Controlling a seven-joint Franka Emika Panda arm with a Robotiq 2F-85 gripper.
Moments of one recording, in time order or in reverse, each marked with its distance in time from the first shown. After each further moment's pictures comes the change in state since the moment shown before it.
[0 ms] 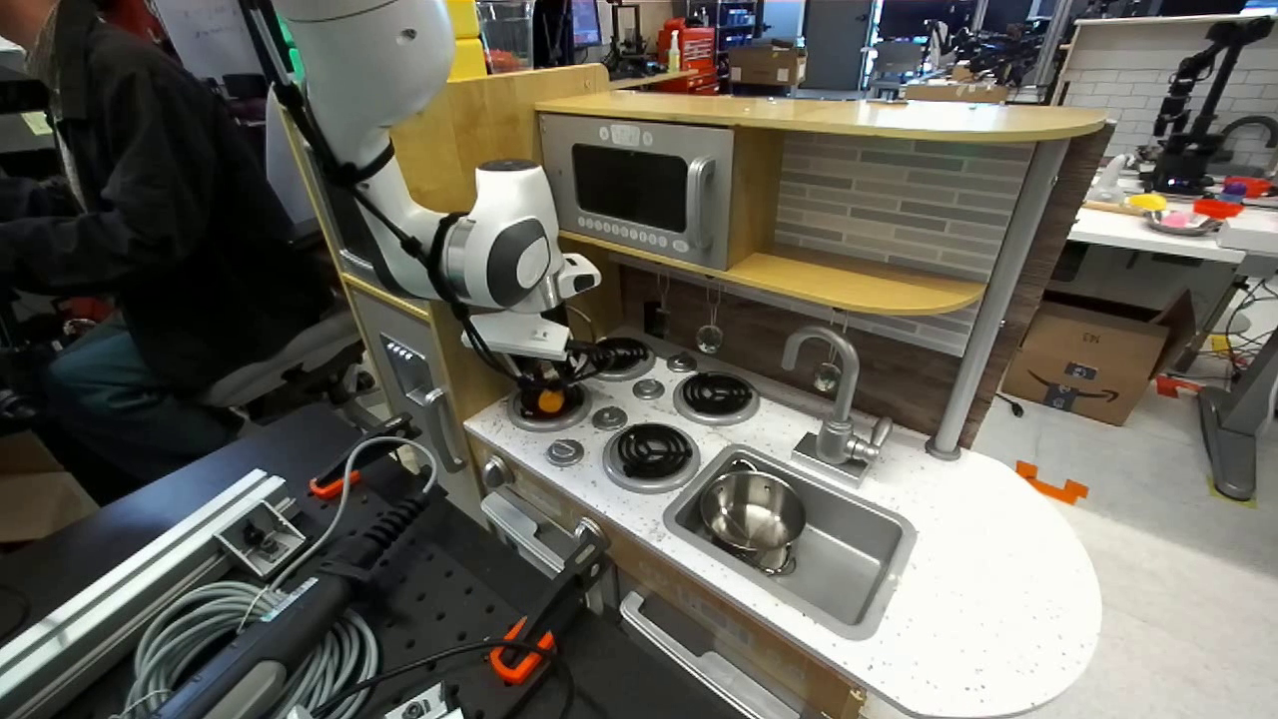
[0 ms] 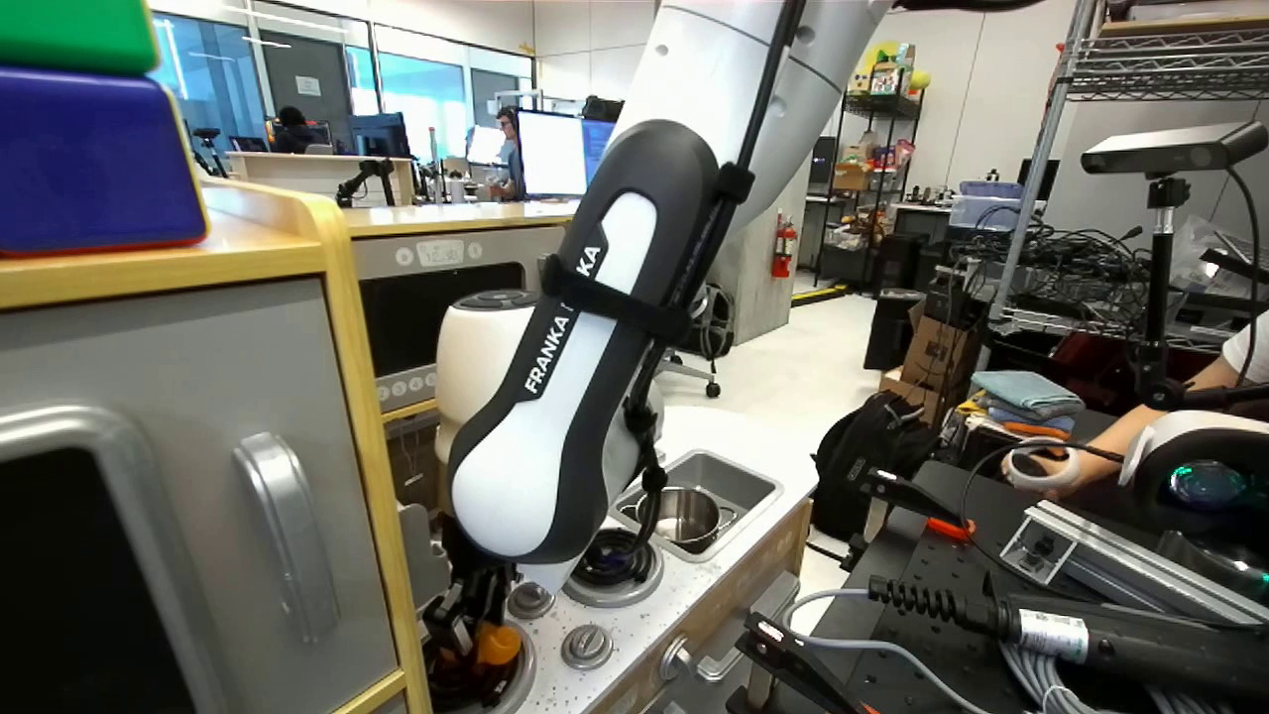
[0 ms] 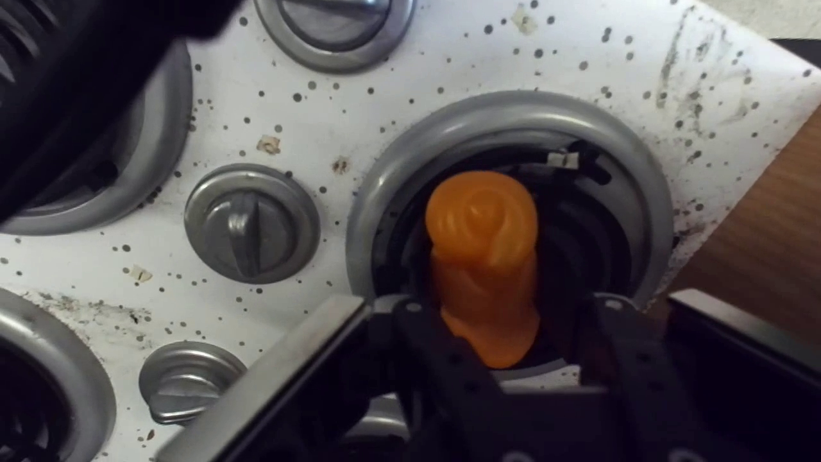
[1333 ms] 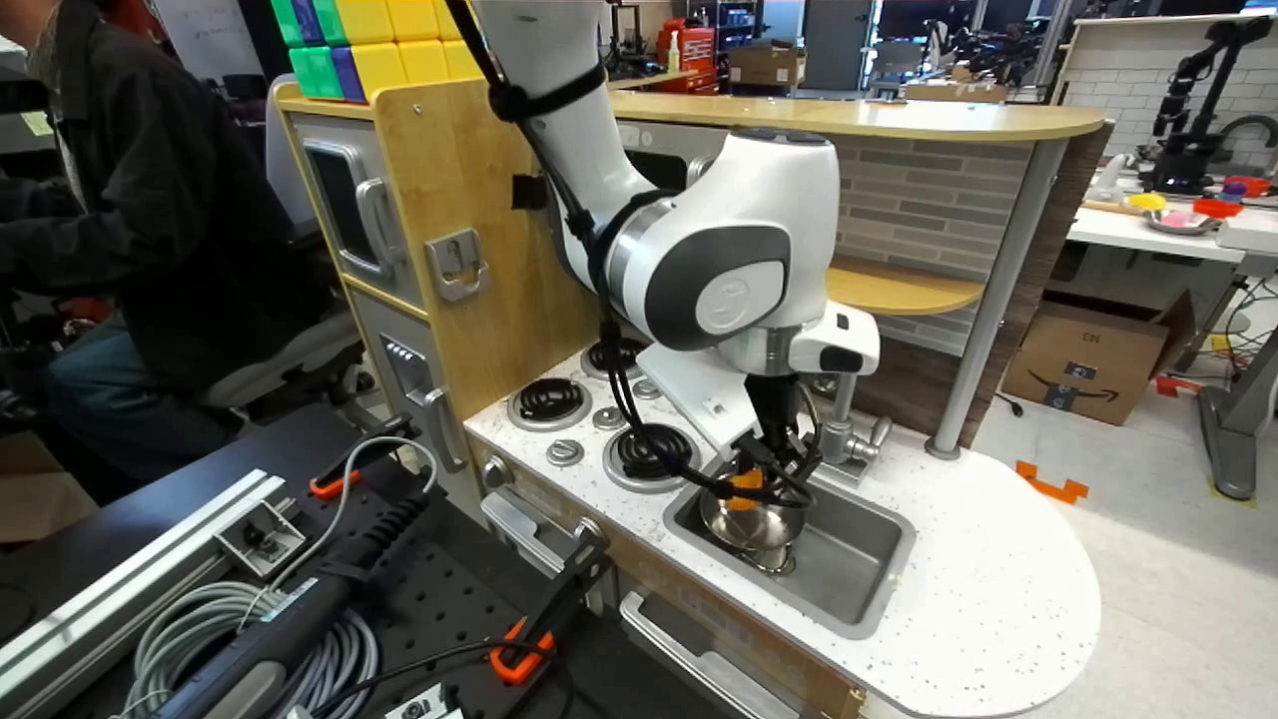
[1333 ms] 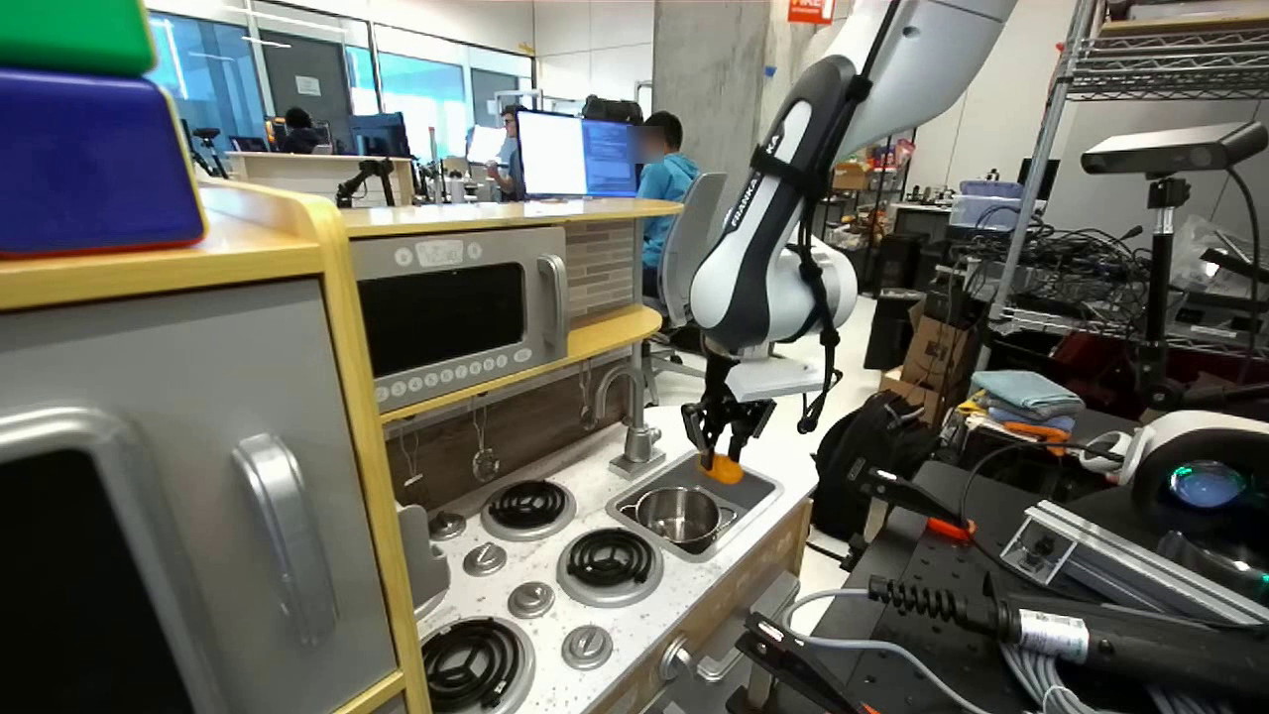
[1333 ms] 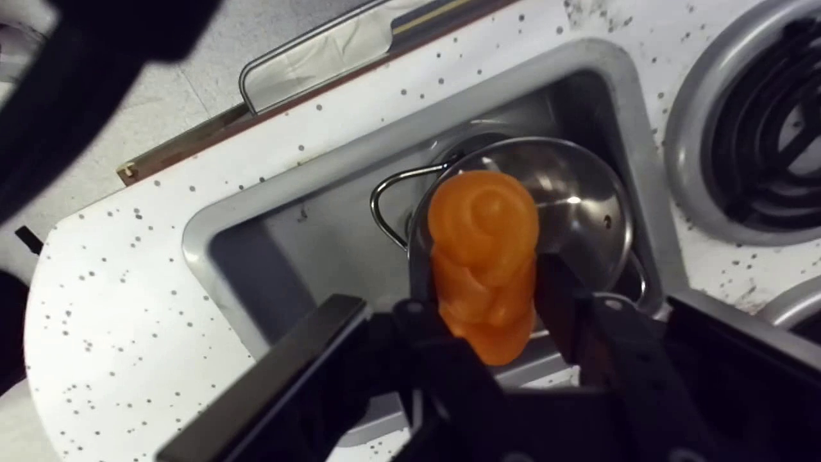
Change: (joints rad) arm -0.443 -0.223 -0.118 -0.237 0.239 -0.040 0.101
